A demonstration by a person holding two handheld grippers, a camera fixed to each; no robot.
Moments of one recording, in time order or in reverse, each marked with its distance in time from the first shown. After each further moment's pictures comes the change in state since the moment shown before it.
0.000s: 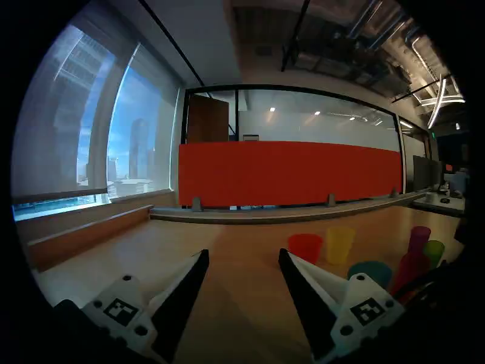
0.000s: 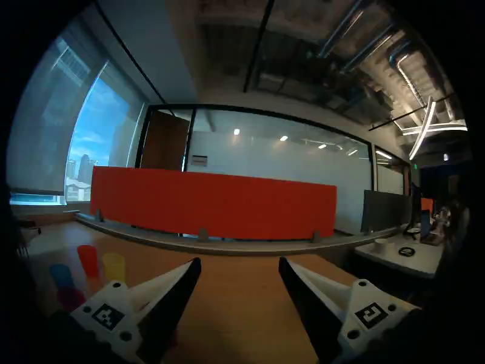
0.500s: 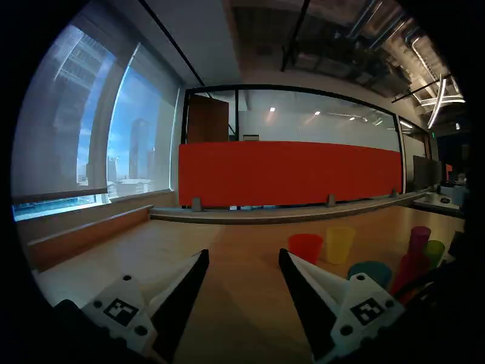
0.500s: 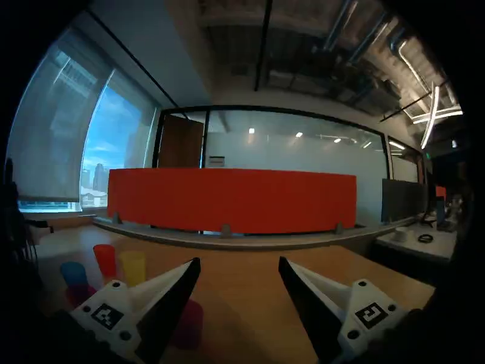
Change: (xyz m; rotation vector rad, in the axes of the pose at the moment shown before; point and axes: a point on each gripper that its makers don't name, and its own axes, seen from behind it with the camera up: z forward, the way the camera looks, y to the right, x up) left arm 0.000 0.000 0.000 0.000 0.000 0.000; right arm -0.031 -0.026 0.009 0.087 0.000 0.069
